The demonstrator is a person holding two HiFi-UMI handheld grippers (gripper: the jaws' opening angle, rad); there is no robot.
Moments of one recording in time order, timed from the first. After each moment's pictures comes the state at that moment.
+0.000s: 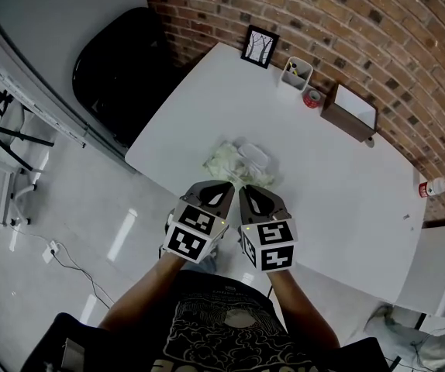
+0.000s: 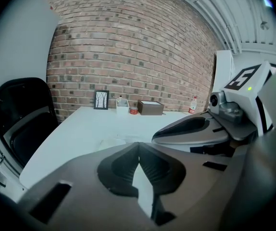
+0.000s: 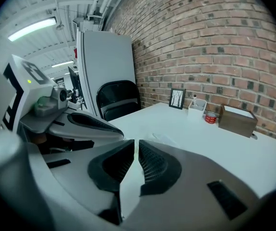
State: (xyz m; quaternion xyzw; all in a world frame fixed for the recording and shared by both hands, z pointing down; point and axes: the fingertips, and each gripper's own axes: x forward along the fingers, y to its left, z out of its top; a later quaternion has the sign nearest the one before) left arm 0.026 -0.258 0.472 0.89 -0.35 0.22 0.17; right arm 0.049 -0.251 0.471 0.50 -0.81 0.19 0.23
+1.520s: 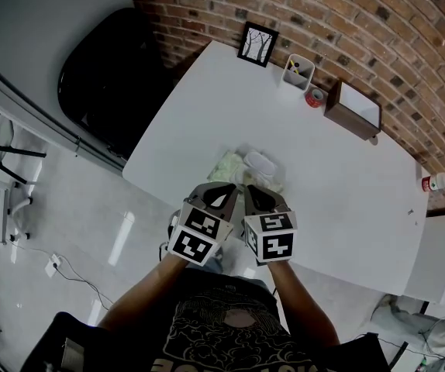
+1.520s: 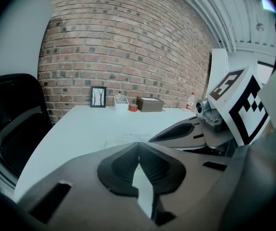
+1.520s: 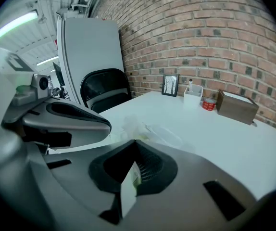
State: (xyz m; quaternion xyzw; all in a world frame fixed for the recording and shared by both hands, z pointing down) left arm 0.019 -0.295 0.498 0.91 -0.31 0.23 0.17; right arm 0.050 -0.296 0.524 0.54 -0.77 0.24 0.26
